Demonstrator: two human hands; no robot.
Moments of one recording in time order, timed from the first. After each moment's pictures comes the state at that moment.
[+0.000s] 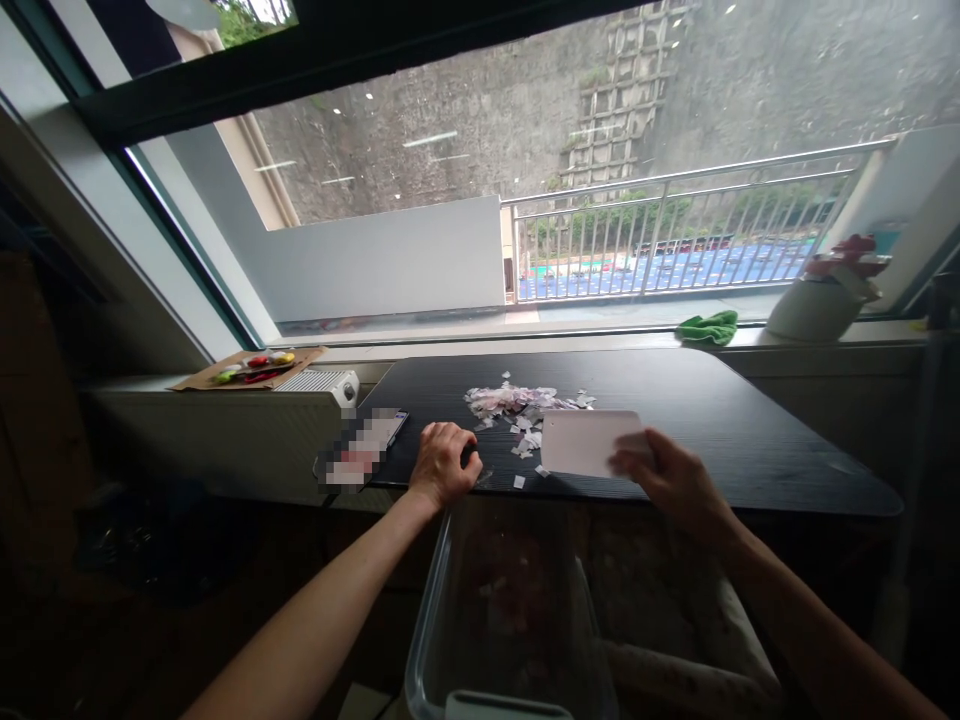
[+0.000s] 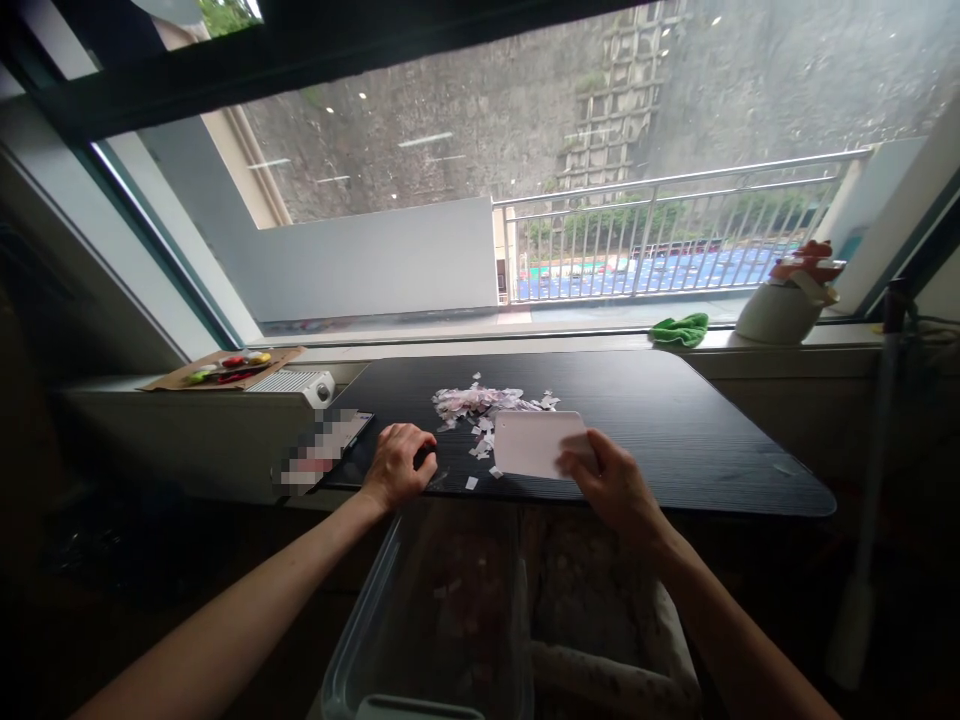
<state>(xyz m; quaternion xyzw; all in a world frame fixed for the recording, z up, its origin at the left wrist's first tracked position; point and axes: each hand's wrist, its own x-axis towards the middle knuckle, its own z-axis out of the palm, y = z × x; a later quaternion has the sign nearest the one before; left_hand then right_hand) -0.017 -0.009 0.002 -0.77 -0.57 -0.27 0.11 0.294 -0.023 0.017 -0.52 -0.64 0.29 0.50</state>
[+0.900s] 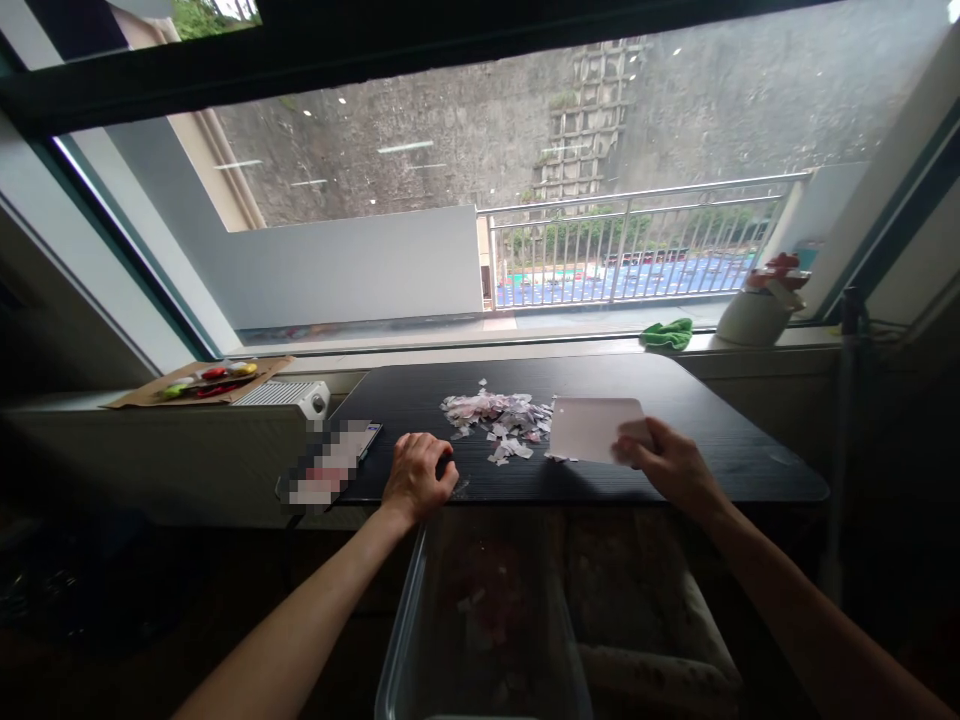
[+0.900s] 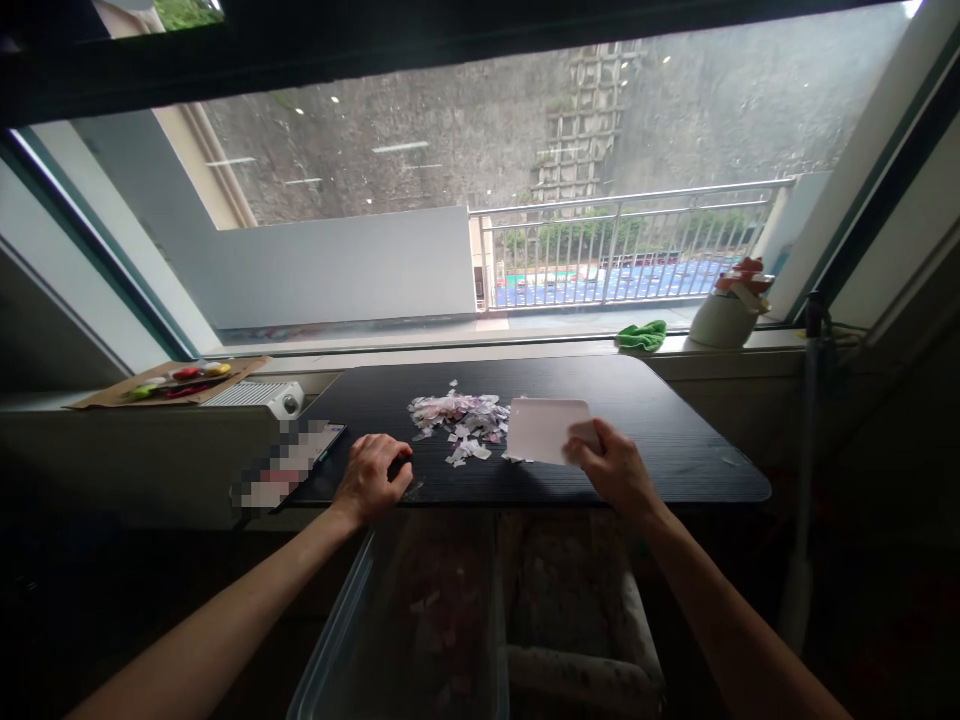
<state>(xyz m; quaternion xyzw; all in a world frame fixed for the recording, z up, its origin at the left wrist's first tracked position) -0.018 -0.009 0.001 -0.77 -0.56 -0.29 0.11 0.325 -0.011 0.026 -0.58 -0.60 0.23 0.51</state>
